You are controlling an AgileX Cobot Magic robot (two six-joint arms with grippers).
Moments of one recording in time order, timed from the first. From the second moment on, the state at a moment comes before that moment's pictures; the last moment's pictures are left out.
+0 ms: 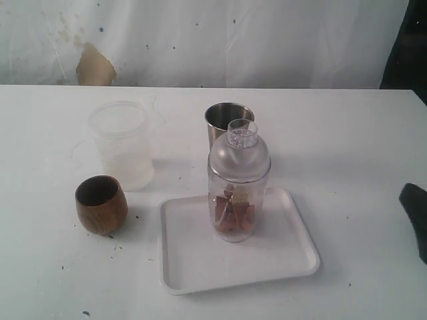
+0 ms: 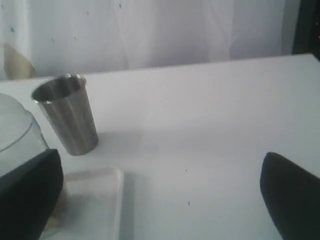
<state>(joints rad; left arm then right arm) -0.49 0.27 -0.01 -0.10 -0.23 -0.15 0.32 0.40 -0.12 -1.62 0.27 1.85</state>
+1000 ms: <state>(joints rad) -0.49 0.27 -0.01 -0.11 -0.21 -0.09 0.32 0.01 -0.01 -1.62 0.27 1.85</state>
